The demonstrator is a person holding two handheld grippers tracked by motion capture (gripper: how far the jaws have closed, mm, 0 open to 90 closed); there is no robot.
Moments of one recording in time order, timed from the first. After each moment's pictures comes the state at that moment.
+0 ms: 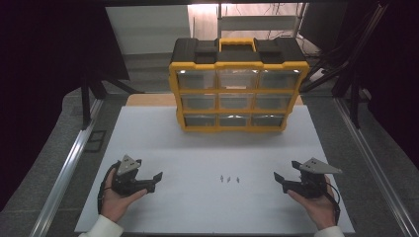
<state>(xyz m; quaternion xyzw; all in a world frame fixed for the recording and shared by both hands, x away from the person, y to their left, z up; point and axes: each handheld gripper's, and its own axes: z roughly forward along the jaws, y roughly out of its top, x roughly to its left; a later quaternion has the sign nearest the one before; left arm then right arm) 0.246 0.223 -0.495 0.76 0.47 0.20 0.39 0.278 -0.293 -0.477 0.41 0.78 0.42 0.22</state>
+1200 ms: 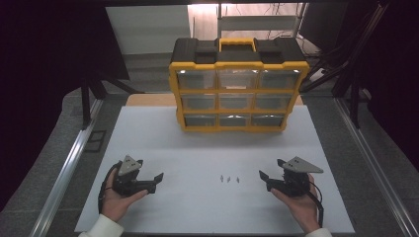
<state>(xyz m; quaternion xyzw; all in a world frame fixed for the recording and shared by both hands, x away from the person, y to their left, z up) 0.245 0.221 -0.495 0.77 0.47 0.20 0.39 0.277 -0.250 -0.478 0.40 0.78 0.43 0.23</state>
